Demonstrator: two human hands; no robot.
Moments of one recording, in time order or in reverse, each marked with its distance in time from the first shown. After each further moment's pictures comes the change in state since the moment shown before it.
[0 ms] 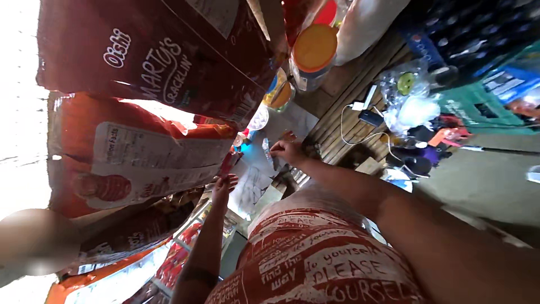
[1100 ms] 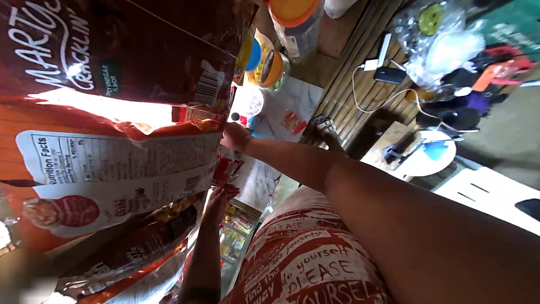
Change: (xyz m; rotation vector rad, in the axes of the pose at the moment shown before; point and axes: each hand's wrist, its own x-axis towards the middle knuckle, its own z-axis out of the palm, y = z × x) left_hand -0.014 -0.013 -0.053 -0.060 -0.220 -0.007; right_hand 0.065 -0.114 0.099 -0.253 -0.044 -0.369
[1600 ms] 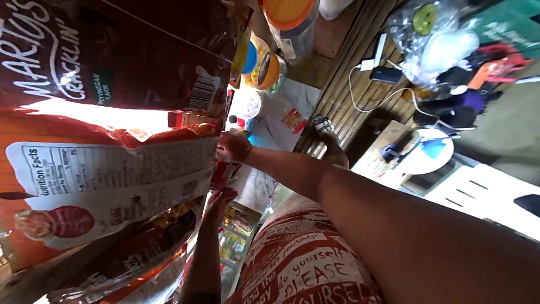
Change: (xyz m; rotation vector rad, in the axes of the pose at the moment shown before) left_hand 0.000 0.002 0.001 -0.006 0.022 -0.009; right_hand -0.015 0.027 0.041 -0.174 0.388 -0.357
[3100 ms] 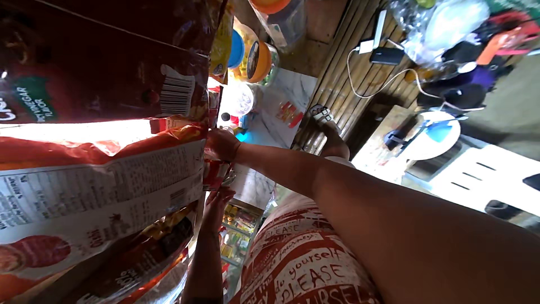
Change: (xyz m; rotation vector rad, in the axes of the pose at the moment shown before) left_hand 0.006 0.000 0.003 0.054 0.050 -0.016; right_hand 0.017 -0.006 -0.007 0.029 0.010 -0.138
